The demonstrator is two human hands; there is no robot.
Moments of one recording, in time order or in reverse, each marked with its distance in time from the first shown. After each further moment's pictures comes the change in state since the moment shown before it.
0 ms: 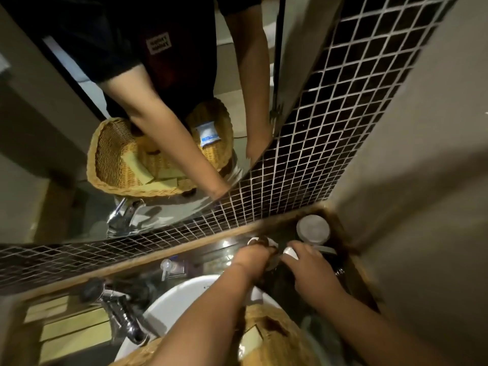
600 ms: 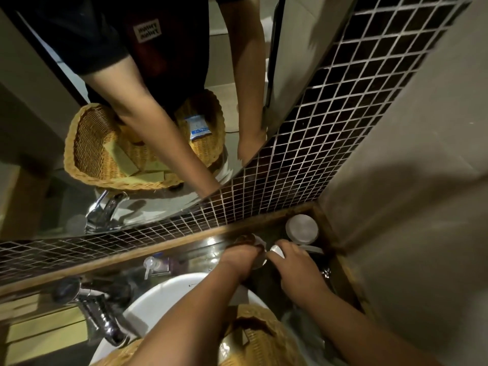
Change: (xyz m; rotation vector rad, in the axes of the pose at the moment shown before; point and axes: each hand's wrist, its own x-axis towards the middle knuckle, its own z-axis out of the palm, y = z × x) left_hand 0.015 -0.004 0.012 -0.181 -0.038 -0.143; right_hand 0.006 -0.003 -0.001 -0.033 -0.022 -0.007
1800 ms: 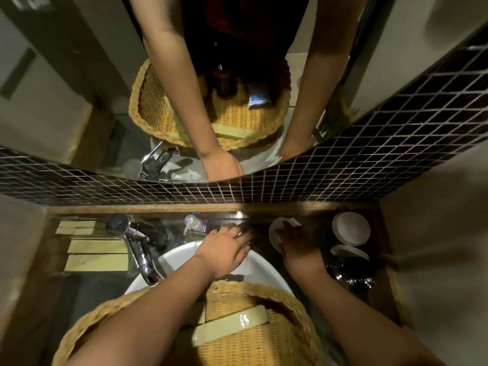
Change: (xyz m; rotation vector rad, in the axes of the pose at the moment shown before) left_hand -0.095 -0.102 0.018 0.198 0.197 -0.032; right_hand 0.062 -0.022 0.071 -0.101 -0.148 -0.108
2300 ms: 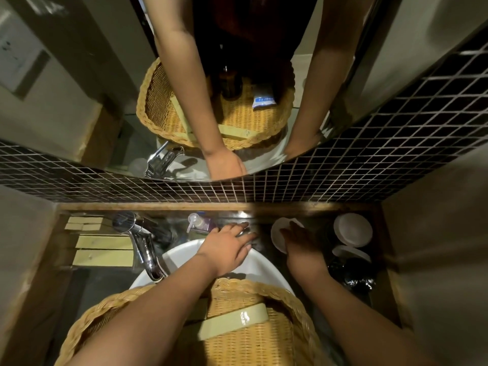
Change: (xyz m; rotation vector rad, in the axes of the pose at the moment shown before) left_hand -0.001 0.004 -0.004 0.022 -0.042 -0.035; right_hand -0.001 0.001 -0.005 0.005 -0.020 0.036
